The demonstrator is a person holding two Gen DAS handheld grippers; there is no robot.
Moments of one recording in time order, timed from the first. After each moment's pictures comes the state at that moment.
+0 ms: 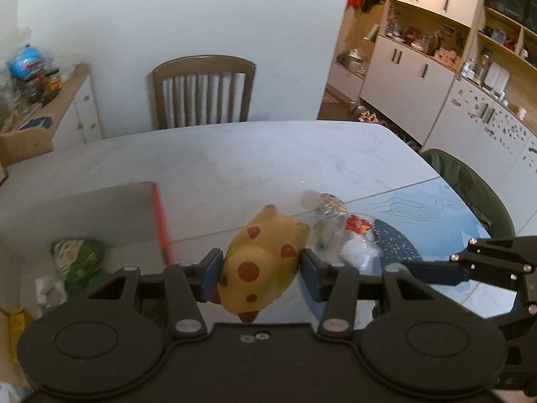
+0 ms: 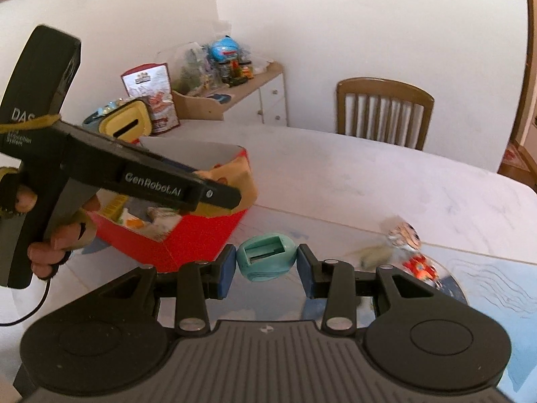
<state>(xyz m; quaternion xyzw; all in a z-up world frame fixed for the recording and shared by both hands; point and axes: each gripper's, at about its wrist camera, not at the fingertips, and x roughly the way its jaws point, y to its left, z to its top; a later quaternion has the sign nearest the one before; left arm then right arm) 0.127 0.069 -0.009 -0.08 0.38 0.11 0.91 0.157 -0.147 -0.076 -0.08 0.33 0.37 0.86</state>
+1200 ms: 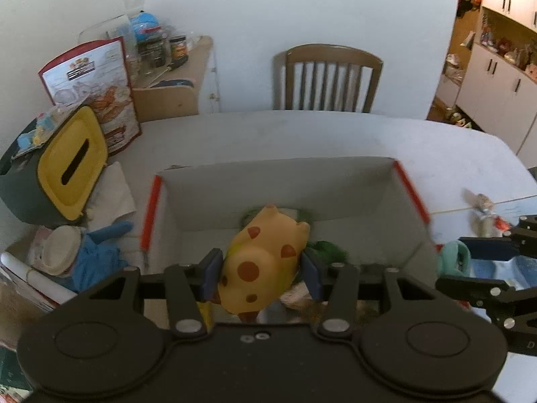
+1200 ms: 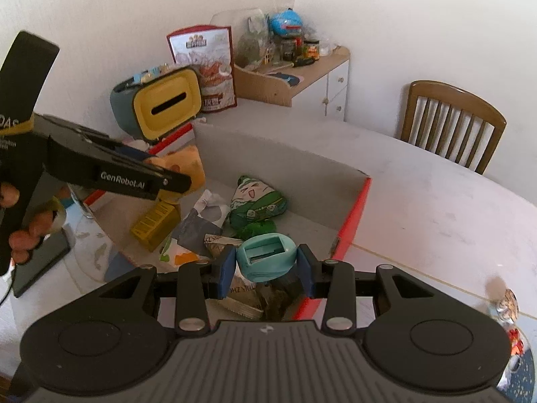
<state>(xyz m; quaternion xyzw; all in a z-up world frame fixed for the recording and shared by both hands) 0.039 0.237 -0.015 -0.08 0.41 0.27 0.87 0.171 0.039 -0.100 -0.14 0.35 0.43 0.82</state>
